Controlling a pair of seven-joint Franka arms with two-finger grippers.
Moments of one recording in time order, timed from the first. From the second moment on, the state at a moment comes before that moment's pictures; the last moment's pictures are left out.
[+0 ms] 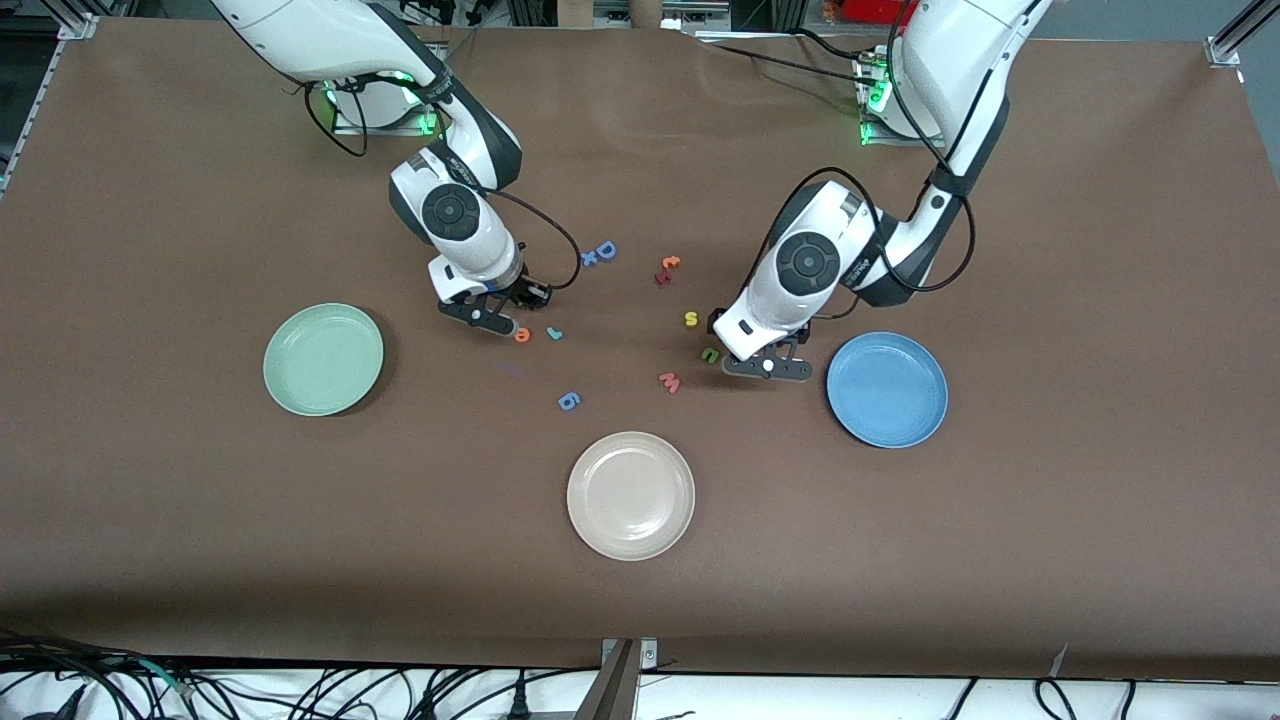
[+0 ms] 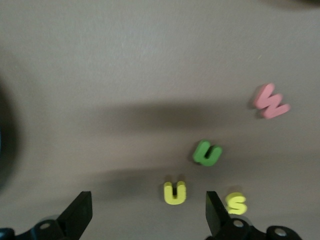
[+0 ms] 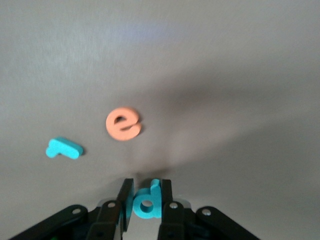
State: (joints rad) left arm -0.35 0.53 -0.24 -1.90 0.06 2.32 -0.52; right arm 0.19 0.44 0.39 -2.18 -0.16 2.52 1.03
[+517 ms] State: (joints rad) left arm -0.40 0.59 -0.23 -1.92 0.13 2.43 -0.64; right arm 0.19 0.37 0.23 -1.96 -0.16 2.10 0.74
